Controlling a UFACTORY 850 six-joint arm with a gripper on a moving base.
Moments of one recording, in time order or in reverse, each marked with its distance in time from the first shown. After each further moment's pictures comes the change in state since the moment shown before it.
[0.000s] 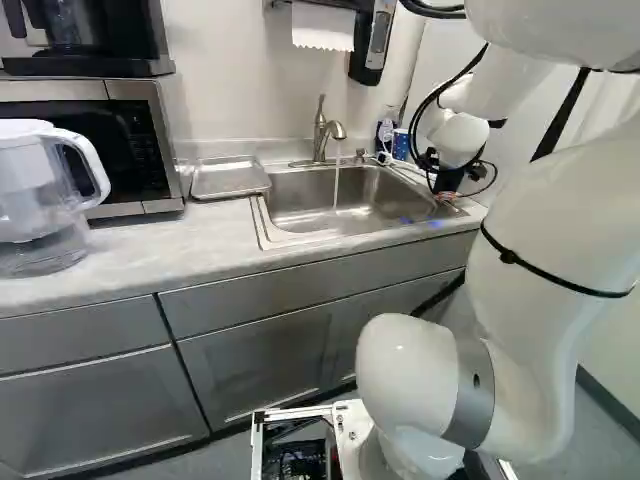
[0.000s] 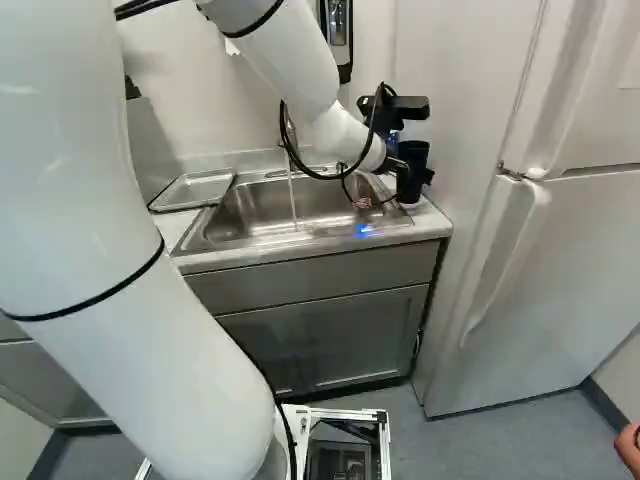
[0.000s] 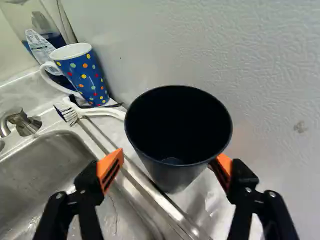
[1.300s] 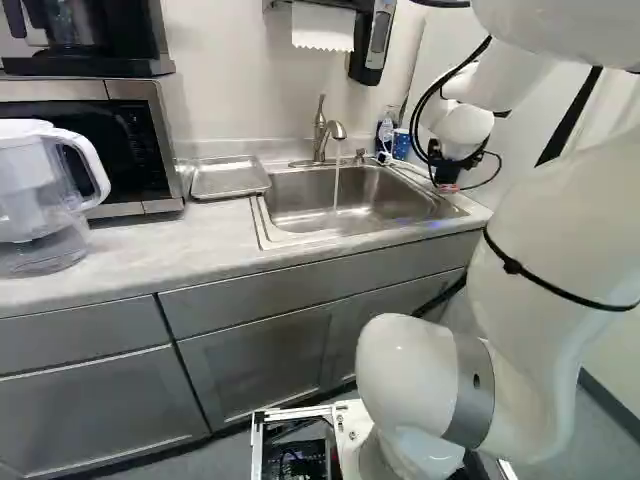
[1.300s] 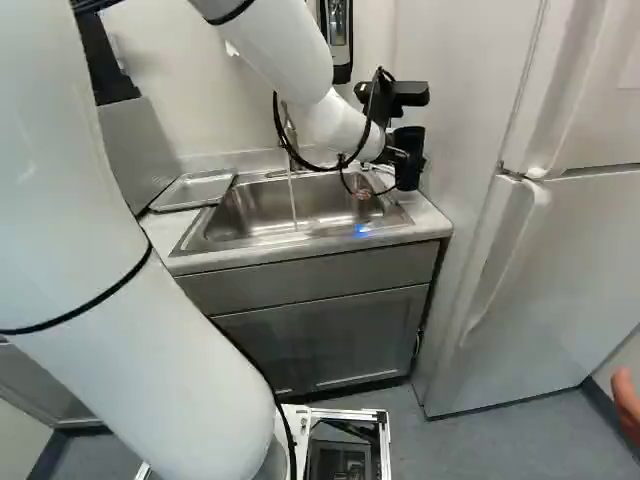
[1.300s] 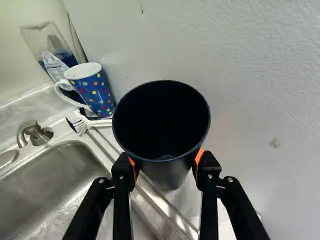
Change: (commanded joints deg) arm 0.3 3.2 -0.3 0.0 0.0 0.0
